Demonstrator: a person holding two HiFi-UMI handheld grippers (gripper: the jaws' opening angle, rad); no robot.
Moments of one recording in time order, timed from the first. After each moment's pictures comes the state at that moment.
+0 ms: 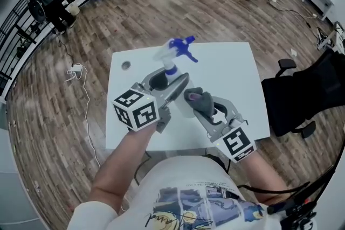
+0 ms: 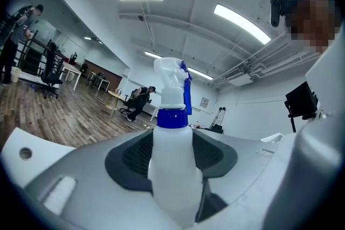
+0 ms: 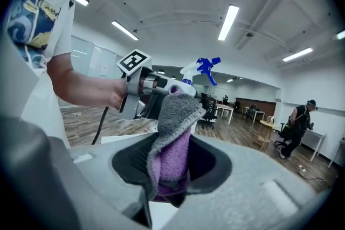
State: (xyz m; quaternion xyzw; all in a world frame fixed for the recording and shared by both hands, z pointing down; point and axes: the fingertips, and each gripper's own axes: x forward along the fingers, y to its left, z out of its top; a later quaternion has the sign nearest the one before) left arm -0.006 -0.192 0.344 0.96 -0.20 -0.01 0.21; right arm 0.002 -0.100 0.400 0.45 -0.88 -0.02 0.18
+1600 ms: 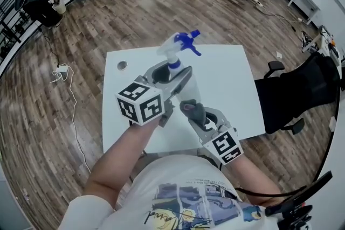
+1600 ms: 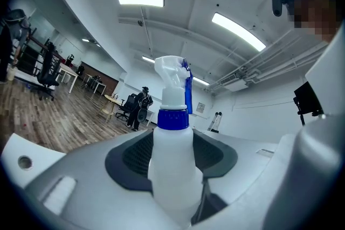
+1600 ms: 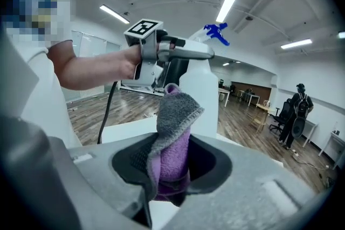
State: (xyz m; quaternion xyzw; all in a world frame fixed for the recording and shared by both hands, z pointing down) left arm -0.027 -0.217 0.332 0.96 -0.18 -0.04 0.20; right arm -0.037 -0.098 0.467 0.47 -0.85 0.05 0.24
